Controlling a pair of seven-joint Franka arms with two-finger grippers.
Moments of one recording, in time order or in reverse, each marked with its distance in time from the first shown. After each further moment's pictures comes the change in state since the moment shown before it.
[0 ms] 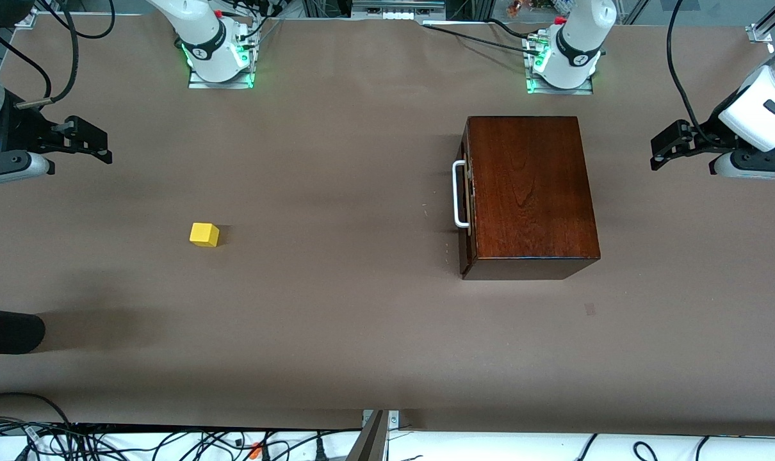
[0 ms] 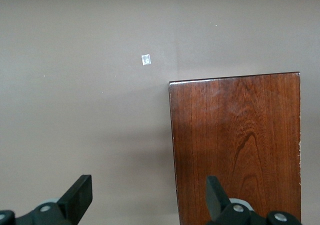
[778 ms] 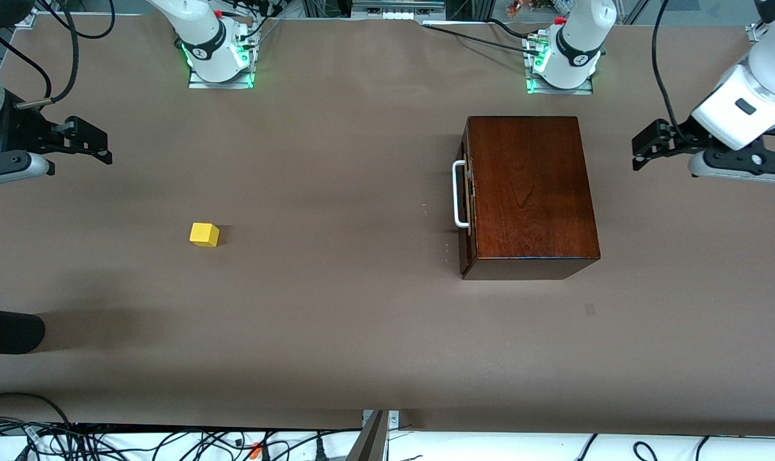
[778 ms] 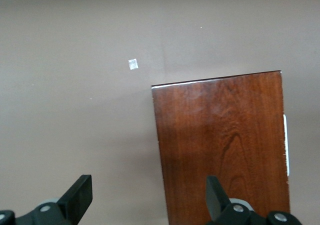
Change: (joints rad) left arm -0.011 0.006 -0.060 0.000 -0.001 0.019 -0.036; right arm 0.000 0.000 0.000 0.000 0.000 0.005 0.000
